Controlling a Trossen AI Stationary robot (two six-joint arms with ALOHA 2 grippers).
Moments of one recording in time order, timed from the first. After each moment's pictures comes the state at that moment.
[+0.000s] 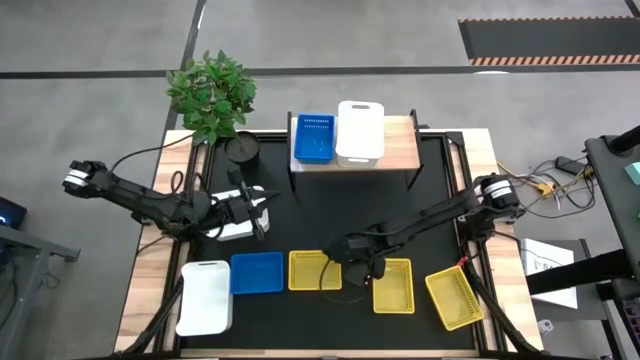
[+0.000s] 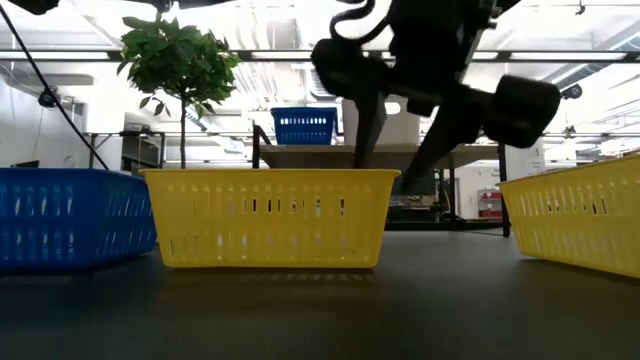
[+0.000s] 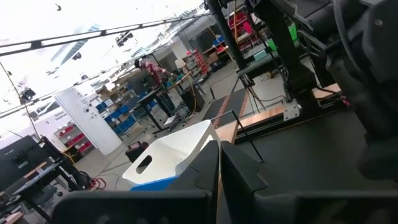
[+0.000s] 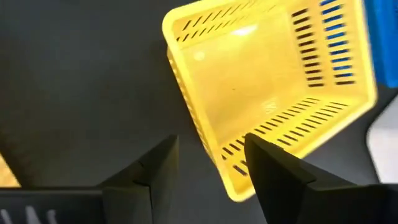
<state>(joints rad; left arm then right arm) -0.28 0.90 0.55 0.46 -0.63 0.58 0.26 1.84 1.25 -0.48 -0.02 -1.00</state>
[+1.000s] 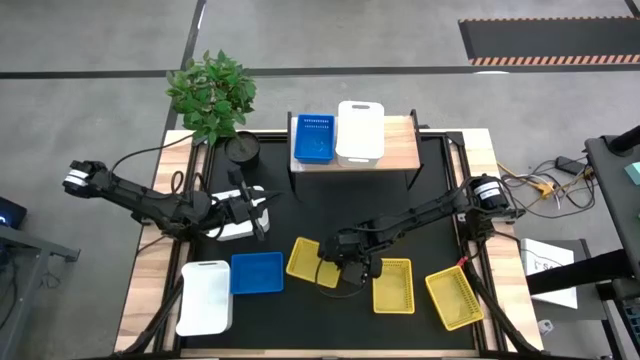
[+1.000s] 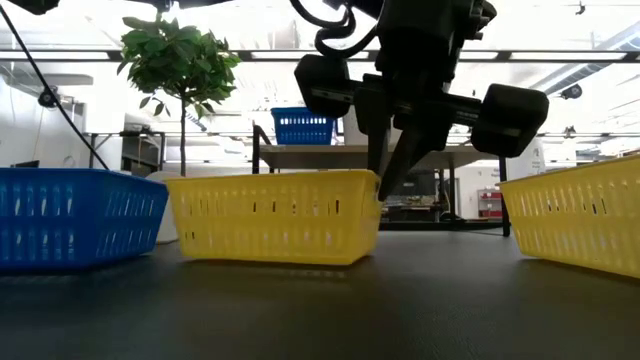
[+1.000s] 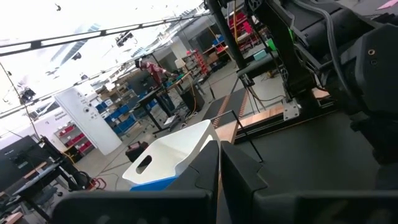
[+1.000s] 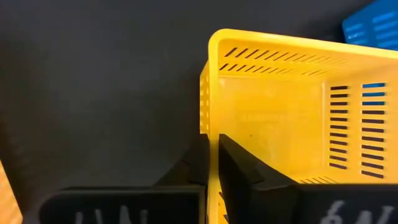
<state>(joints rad) -0.28 0.90 0.55 0.47 -0.63 0.58 0.22 1.91 1.30 -0.50 -0.19 -1.08</state>
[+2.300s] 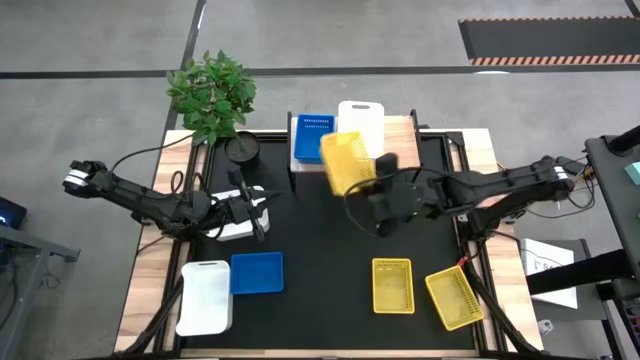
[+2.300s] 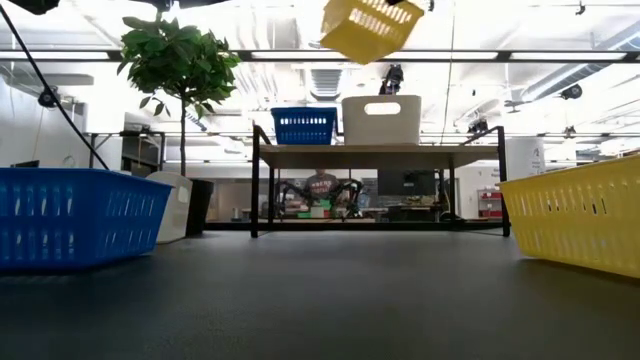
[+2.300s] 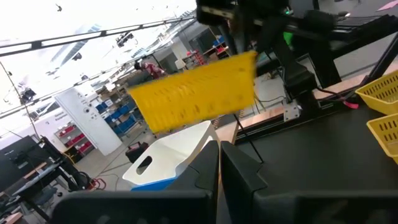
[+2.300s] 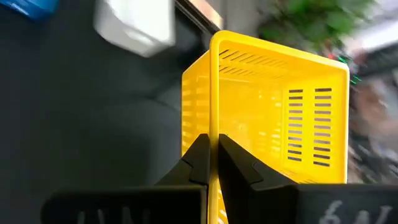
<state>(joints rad) -0.28 0.90 0.55 0.47 -0.63 0.58 0.22 1.36 1.40 -0.73 0.62 -0.53</state>
